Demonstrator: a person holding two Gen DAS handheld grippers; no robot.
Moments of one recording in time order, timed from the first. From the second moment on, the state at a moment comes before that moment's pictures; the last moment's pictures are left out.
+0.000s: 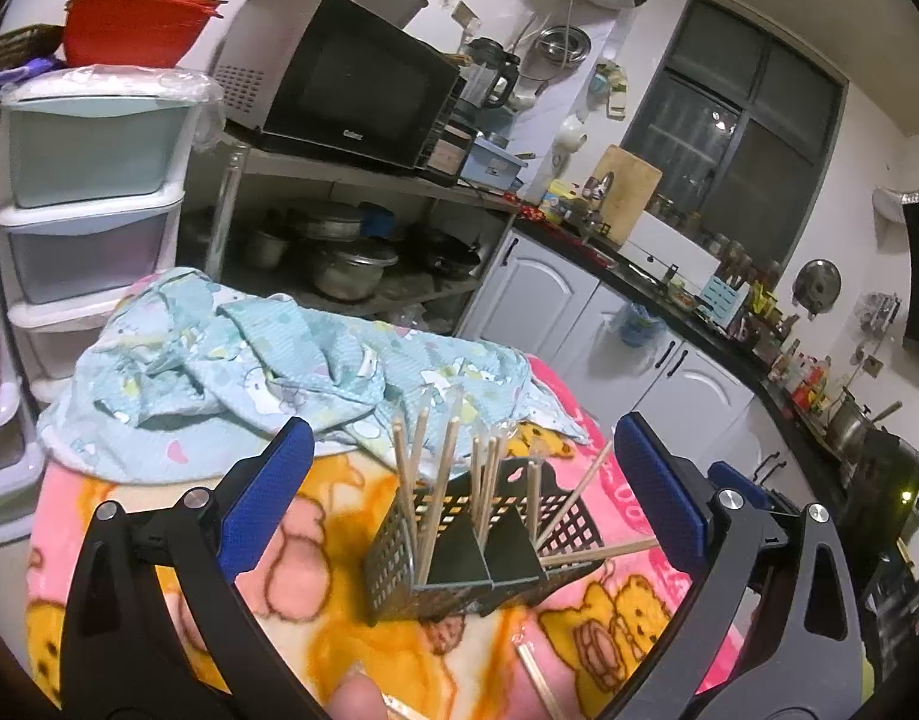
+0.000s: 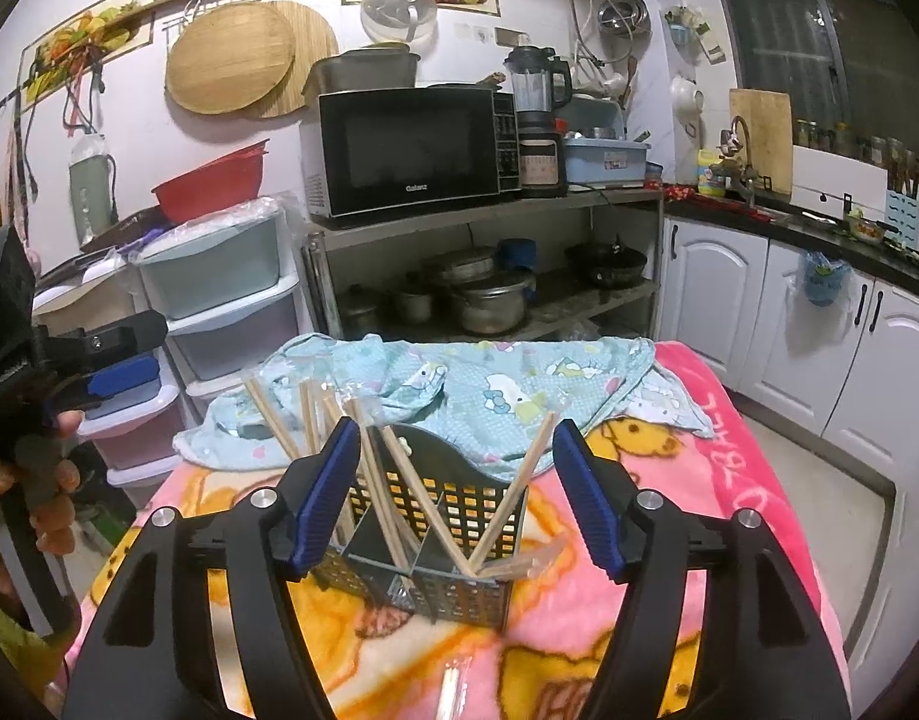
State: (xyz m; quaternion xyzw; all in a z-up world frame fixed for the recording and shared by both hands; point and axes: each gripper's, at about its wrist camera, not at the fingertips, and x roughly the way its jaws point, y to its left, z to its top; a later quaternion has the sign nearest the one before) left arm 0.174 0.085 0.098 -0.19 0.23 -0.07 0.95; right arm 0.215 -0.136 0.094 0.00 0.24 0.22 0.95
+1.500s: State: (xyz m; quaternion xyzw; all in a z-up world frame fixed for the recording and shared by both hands) left arm 0.126 0.079 0.016 -0.17 0.33 -0.04 0.93; right arm 0.163 -0.129 0.044 -0.05 0.31 0.25 0.91
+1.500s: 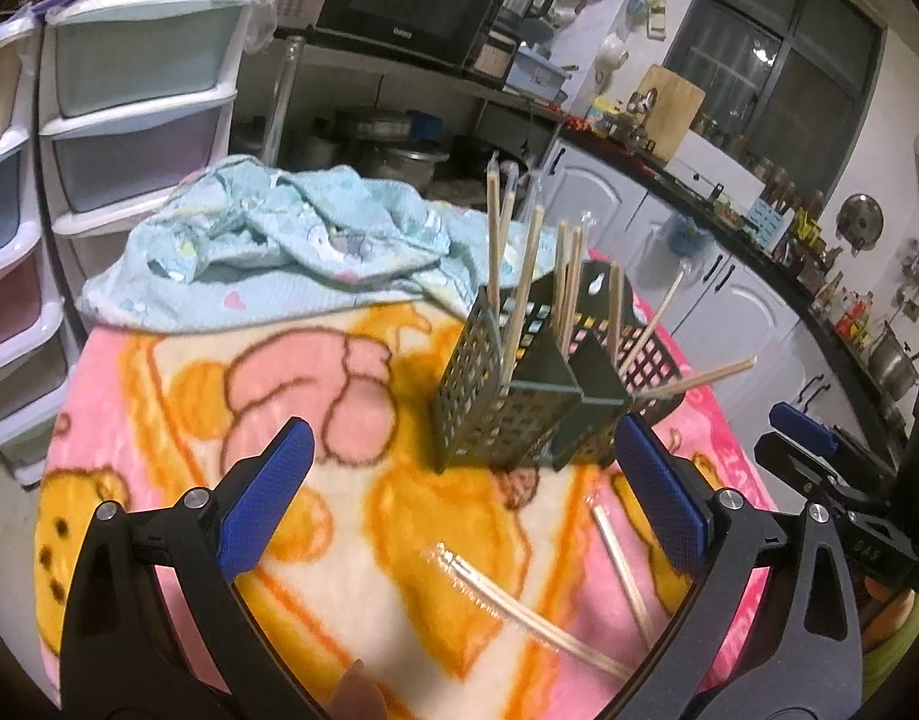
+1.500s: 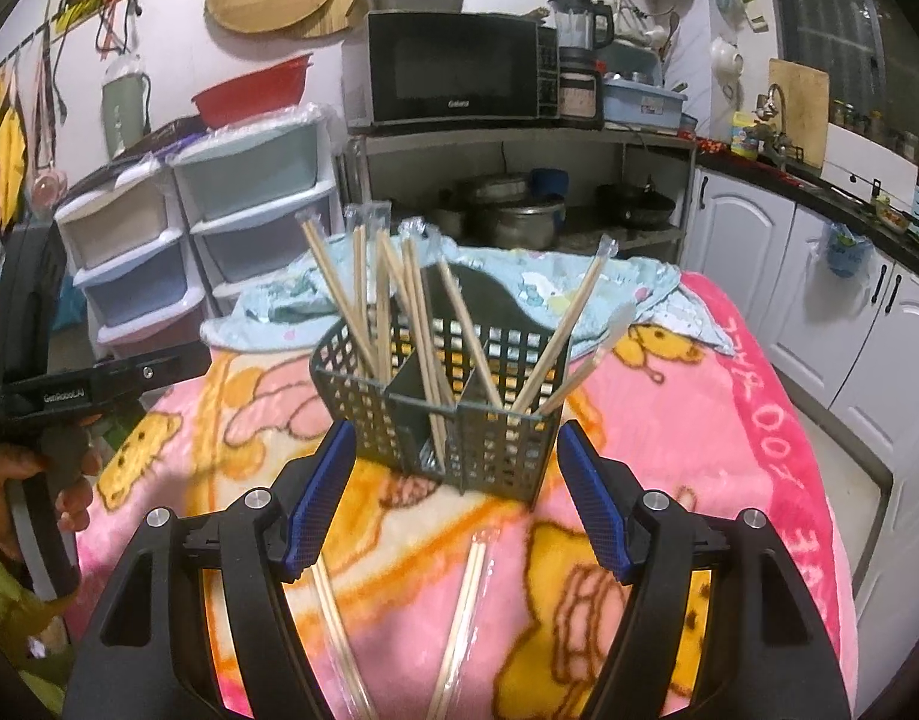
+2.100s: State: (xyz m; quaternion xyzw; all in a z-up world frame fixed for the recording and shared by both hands) left arm 0.127 0.066 -0.025 -0.17 0.40 -0.05 0.90; right arm 0.166 -0.120 -0.014 -0.07 0.39 0.26 0.88
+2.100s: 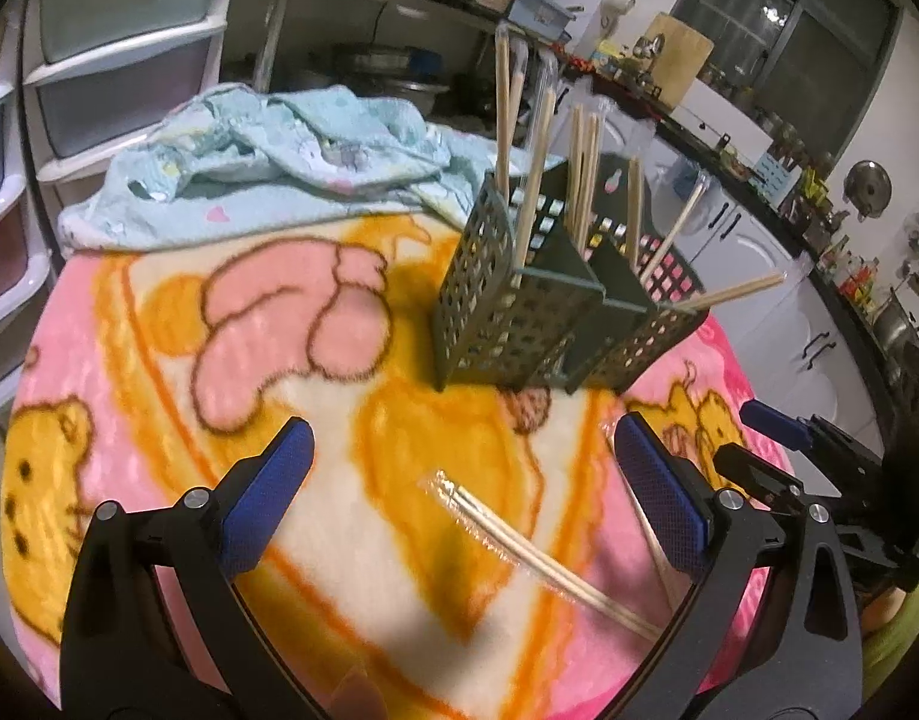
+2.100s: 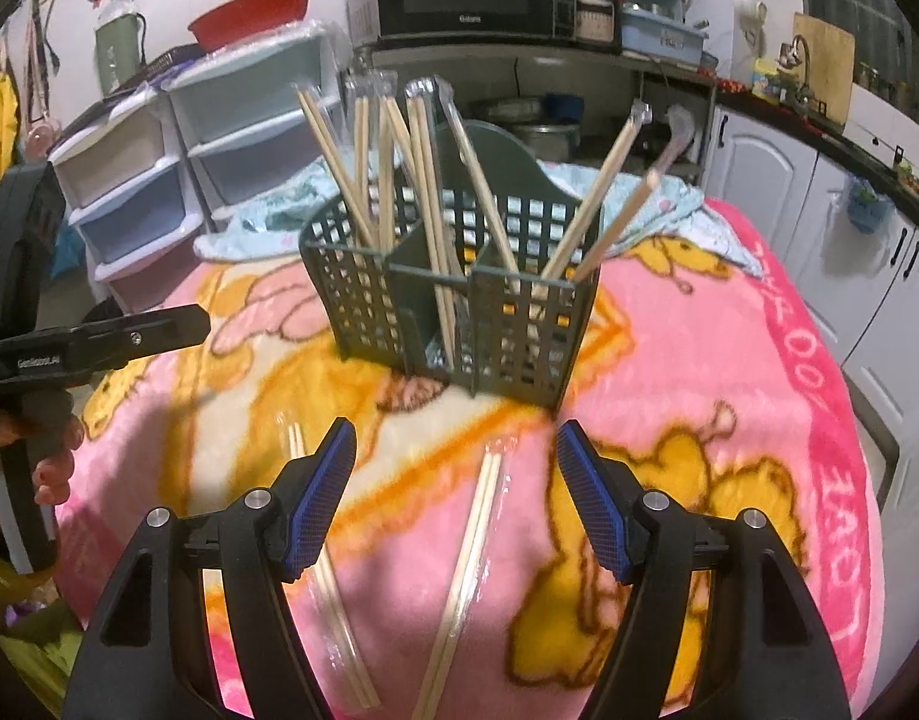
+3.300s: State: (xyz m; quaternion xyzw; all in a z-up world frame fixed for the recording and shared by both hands) left arm 0.159 0.039 -0.103 -0.20 0.51 -0.09 0.83; right arm 0.225 -0.106 -0.102 -0.04 0.53 0.26 0.81
